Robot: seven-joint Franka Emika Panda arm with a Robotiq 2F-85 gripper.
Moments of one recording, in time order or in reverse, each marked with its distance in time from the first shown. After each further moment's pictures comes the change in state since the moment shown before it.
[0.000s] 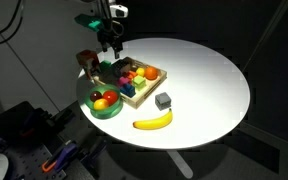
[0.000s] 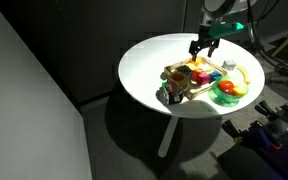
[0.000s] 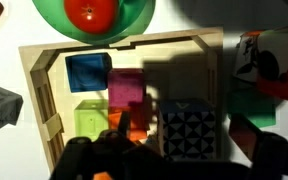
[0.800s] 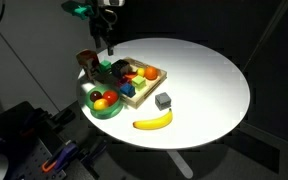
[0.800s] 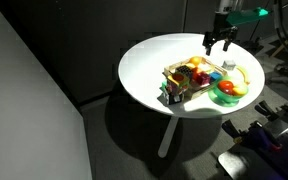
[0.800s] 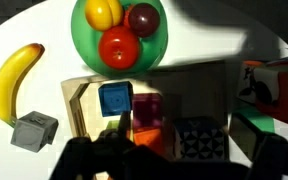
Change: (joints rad) arm -0.046 -0.189 -0.001 -0.117 0.000 -0.122 0.000
